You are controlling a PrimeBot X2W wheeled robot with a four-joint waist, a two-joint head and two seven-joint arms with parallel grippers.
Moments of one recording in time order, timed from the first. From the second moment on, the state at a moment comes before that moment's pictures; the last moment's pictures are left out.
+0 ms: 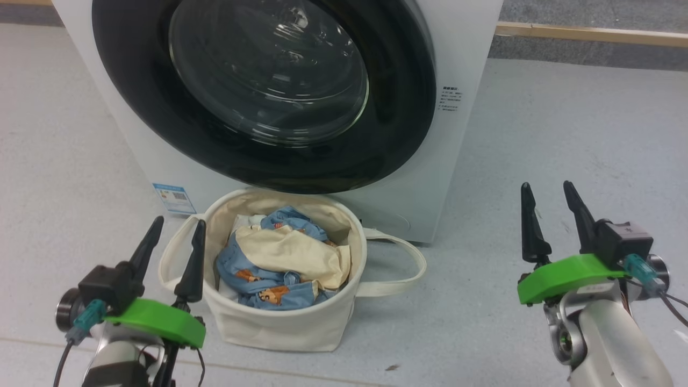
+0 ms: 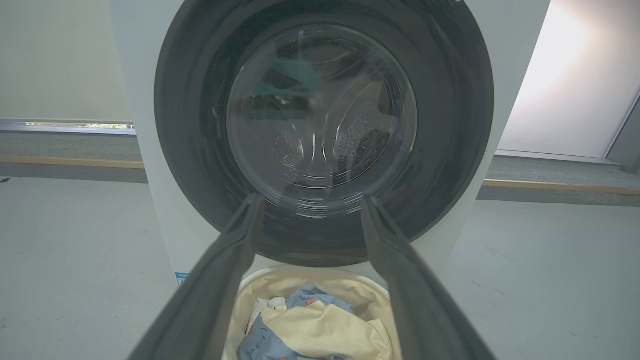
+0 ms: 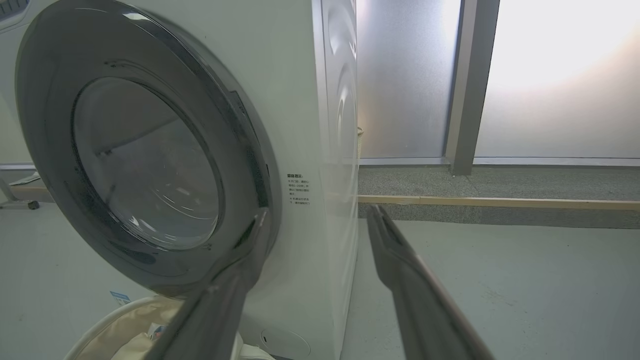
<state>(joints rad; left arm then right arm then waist) -0.29 0.13 -0.02 0.42 -0.18 -0.13 -0.25 -0.30 -0.14 0.13 0.36 0.24 0.13 -0.25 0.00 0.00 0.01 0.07</state>
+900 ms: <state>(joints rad) -0.34 0.09 -0.01 0.33 -0.19 -0.13 -0.25 -0.57 -0.11 -0.05 0.46 0.79 0.13 -0.25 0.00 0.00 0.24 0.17</state>
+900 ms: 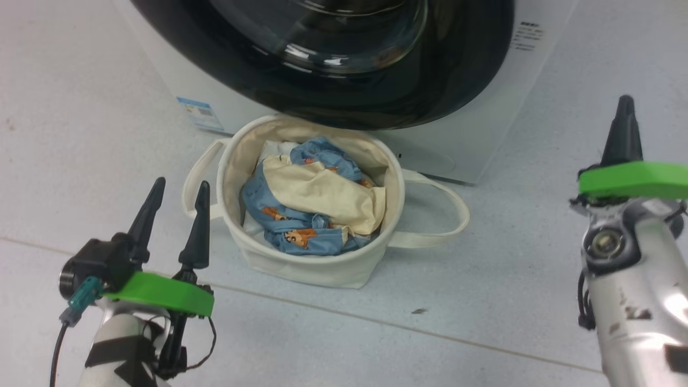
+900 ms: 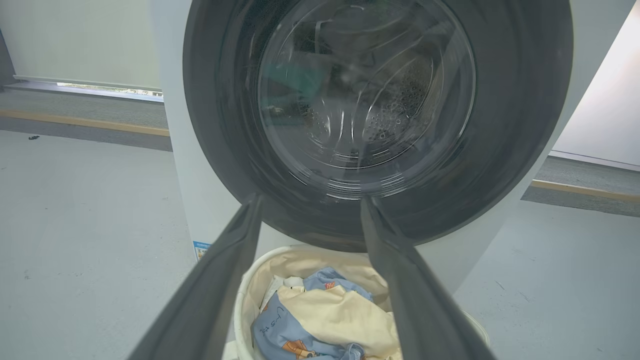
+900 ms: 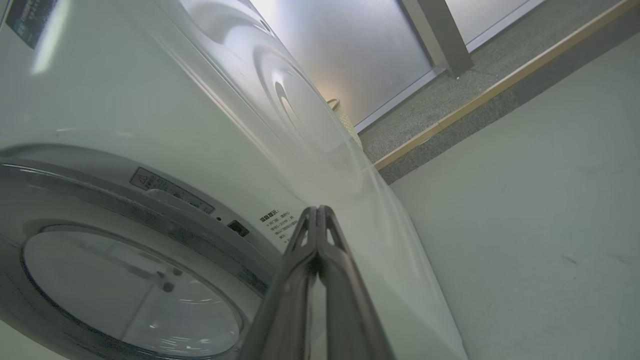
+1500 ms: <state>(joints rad) -0.36 0.09 -0.02 0.32 -0.19 -0.13 -0.25 -0.81 -0.20 -0.09 0.53 1.52 0.13 0.21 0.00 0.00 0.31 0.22</state>
